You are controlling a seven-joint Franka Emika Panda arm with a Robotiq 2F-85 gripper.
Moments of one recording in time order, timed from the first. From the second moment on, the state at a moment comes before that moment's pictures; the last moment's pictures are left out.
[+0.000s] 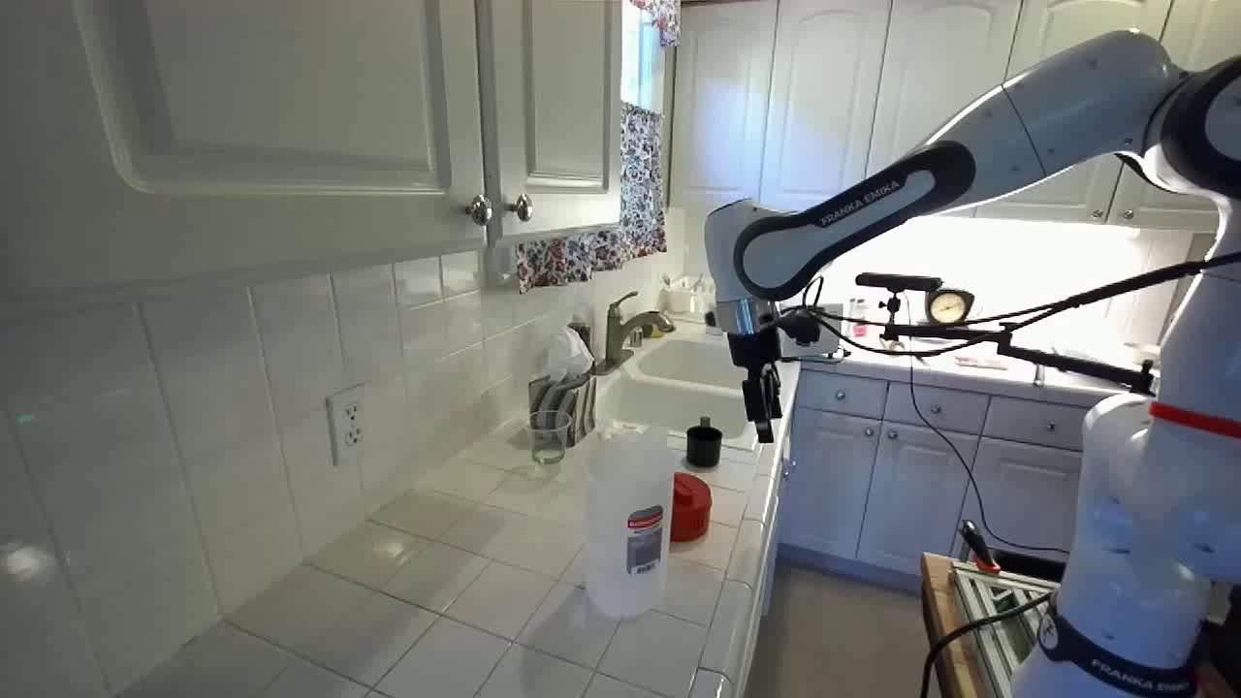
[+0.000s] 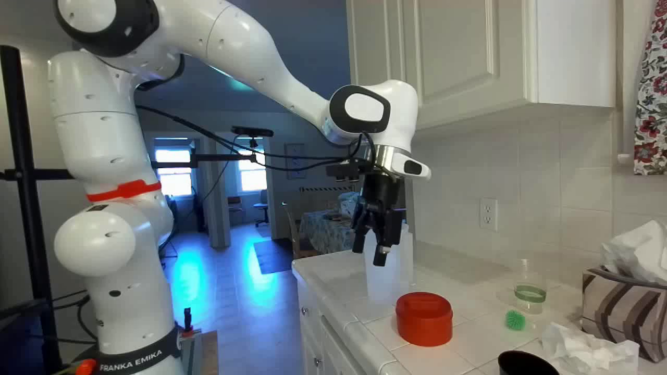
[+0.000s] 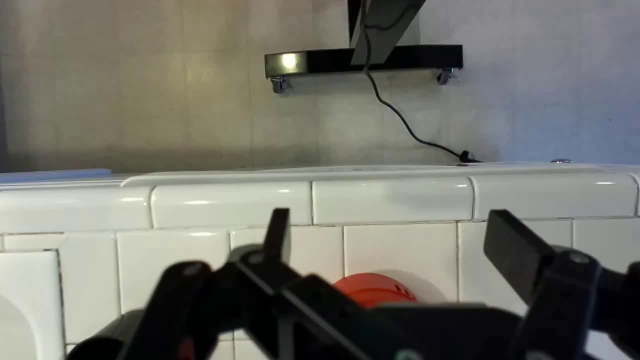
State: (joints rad) arm -0.13 -0.12 -0.19 -2.25 -0.11 1.86 -0.20
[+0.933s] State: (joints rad) arm -0.18 -0.09 -0.20 -2.27 -0.10 2.15 0.08
